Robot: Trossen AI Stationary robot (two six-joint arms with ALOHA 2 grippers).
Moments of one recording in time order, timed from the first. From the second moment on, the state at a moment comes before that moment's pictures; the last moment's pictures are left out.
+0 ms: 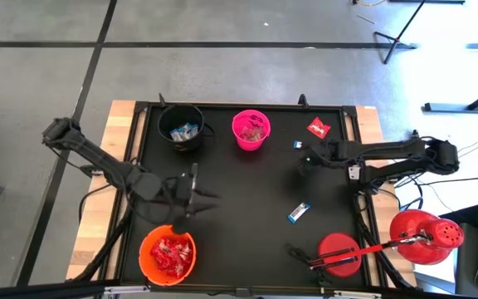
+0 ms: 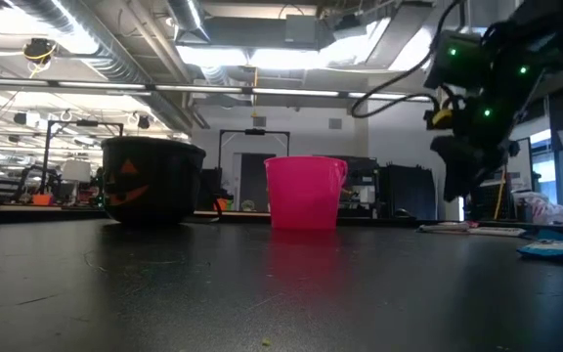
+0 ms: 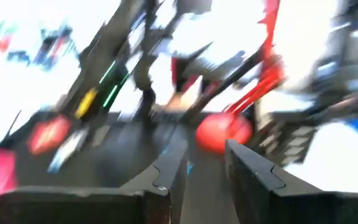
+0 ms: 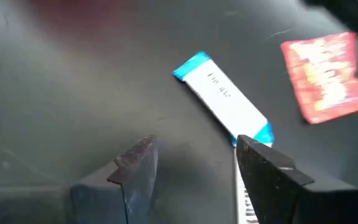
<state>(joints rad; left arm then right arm) -0.48 1.18 0.81 0.23 -0.46 -0.12 -0.18 1.18 0.60 -0.63 0.45 0.59</state>
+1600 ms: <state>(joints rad) -0.38 1.19 0.43 0.85 -0.33 -0.21 -0.58 1.40 0.53 -0.34 -0.15 0.38</state>
